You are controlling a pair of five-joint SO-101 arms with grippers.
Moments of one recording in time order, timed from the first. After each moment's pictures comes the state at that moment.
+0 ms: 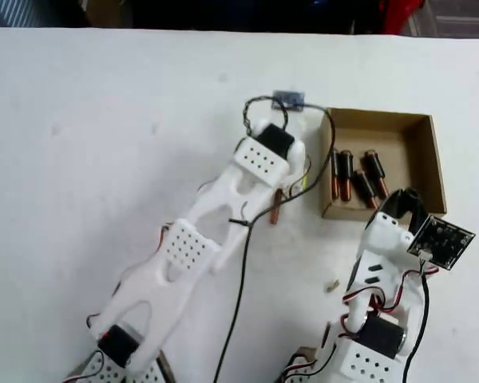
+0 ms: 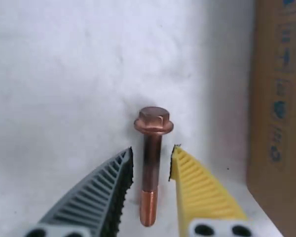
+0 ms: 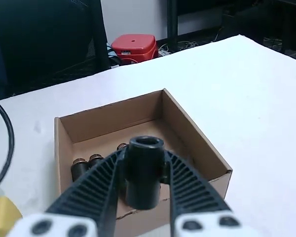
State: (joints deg) left arm 31.2 71.4 -77.8 95.7 32.3; right arm 20.8 -102.4 90.5 34.5 -2.8
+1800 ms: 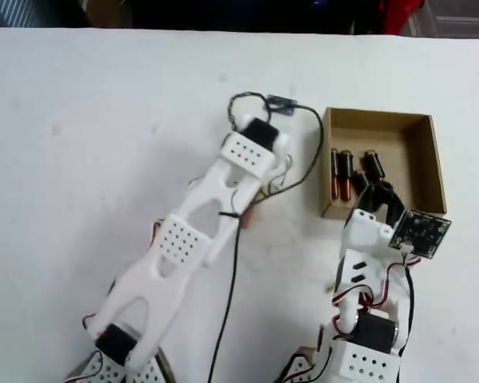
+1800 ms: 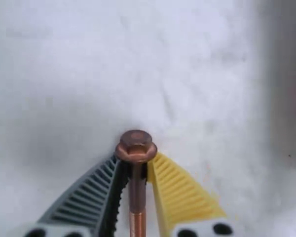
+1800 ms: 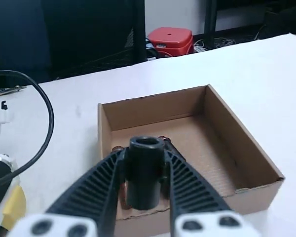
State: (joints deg) left arm 26.3 72.7 -78.3 101.1 20.6; right arm 11.4 -102.4 91.2 34.5 -2.8
